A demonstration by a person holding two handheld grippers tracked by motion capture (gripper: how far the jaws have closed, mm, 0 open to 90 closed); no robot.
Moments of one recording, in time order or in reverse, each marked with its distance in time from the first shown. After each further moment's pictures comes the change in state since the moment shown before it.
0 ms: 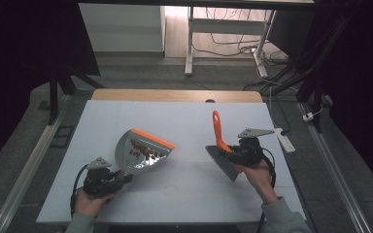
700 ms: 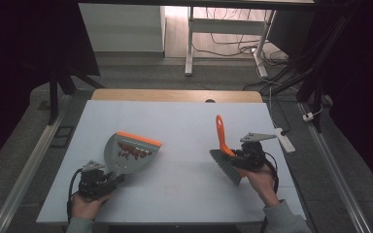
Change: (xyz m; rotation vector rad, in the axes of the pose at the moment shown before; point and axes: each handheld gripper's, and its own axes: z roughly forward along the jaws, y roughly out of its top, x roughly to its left) left arm 0.010 -0.013 -0.004 -0.010 0.132 -0.125; right arm -0.003 -0.015 -0.003 0.027 -0.036 0.019
